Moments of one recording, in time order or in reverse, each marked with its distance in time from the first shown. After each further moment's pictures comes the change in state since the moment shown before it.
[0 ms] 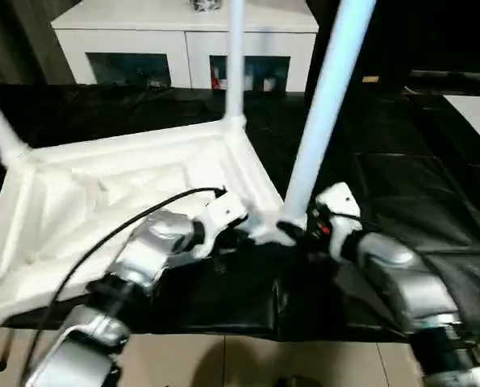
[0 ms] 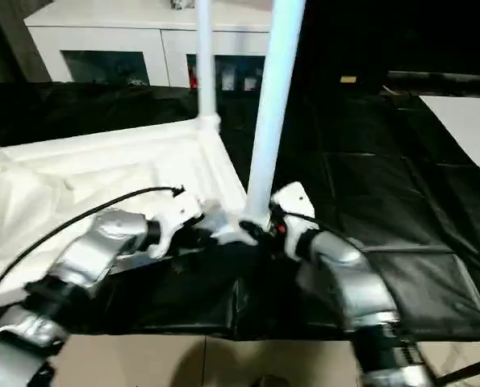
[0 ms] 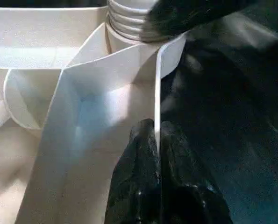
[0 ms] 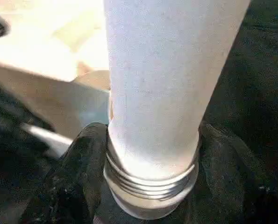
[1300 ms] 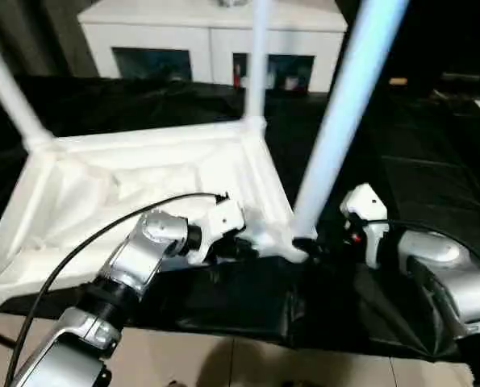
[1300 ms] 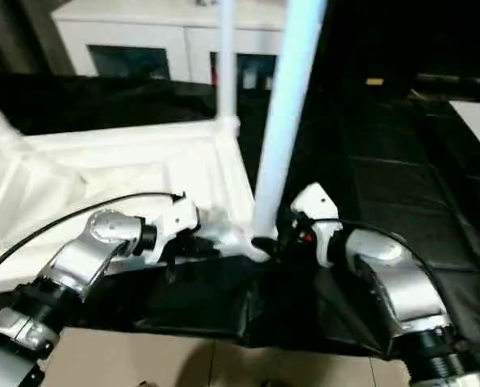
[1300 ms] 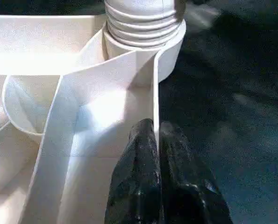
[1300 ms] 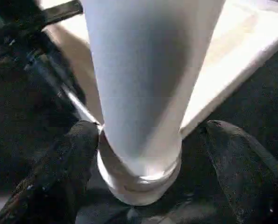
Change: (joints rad) left arm 0.039 0.094 -0.042 -0.034 -0.063 -0.148 -0.238; right arm 0.058 -0.304 0.034 -0.147 0.119 -0.011 0.412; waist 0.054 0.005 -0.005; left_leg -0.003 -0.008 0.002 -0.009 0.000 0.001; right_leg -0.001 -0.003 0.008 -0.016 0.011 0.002
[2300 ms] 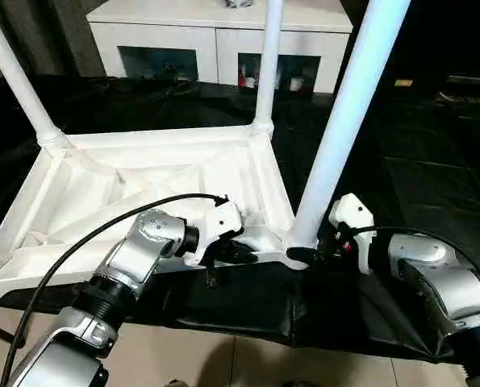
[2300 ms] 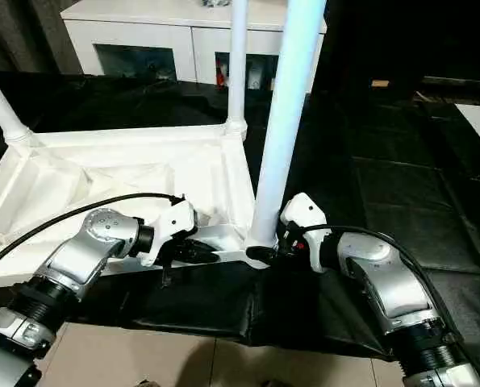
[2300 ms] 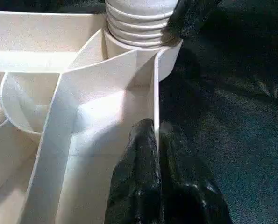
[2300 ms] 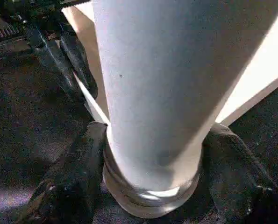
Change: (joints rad) left arm -0.005 0.005 0.000 0.011 -0.006 -0.001 -0.025; right arm -0.034 0.036 0.049 0.099 -0.020 -0.063 0.027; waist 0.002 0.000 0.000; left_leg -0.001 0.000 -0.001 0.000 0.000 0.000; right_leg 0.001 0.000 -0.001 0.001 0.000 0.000
